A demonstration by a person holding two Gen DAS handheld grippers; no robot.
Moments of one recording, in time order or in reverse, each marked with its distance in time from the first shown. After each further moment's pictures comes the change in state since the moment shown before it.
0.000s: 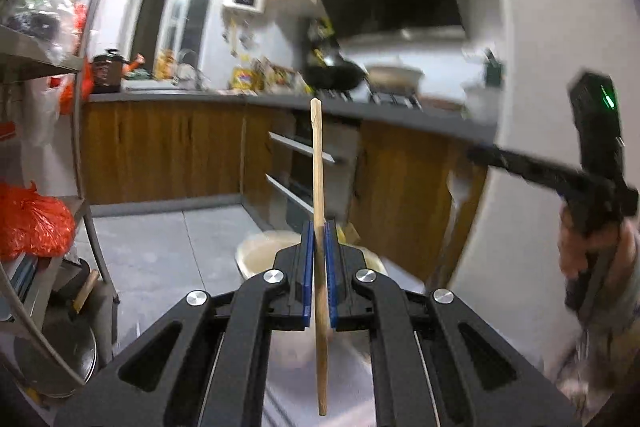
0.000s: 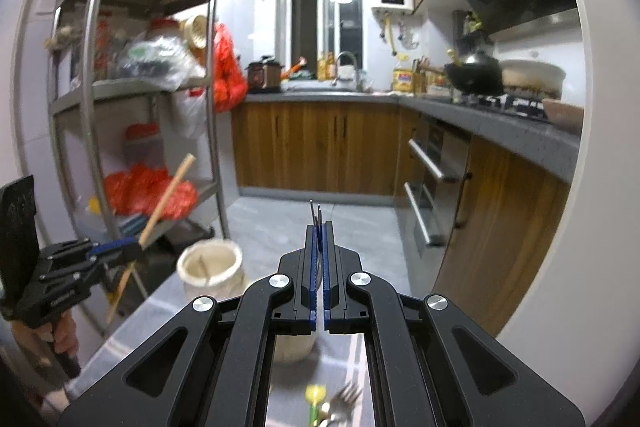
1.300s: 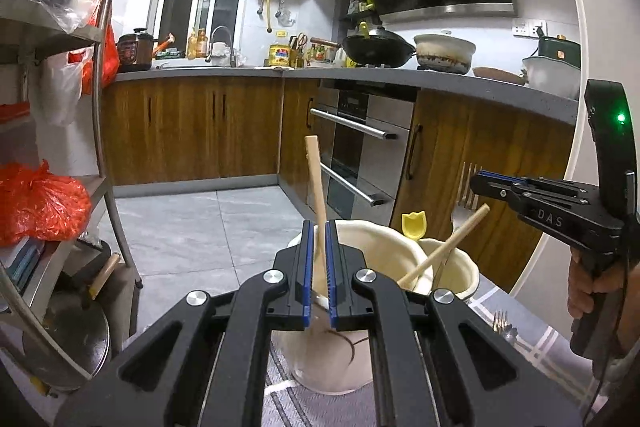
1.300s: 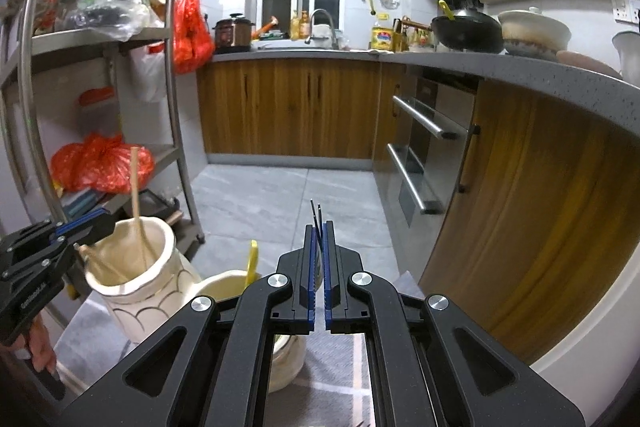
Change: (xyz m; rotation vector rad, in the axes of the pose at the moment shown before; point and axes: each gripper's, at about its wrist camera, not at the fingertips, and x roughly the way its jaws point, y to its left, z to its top) left arm 0.070 0.031 -0.033 0.001 0.105 0.138; right arm 0.110 0.011 -0.046 -0.003 0.155 -0.097
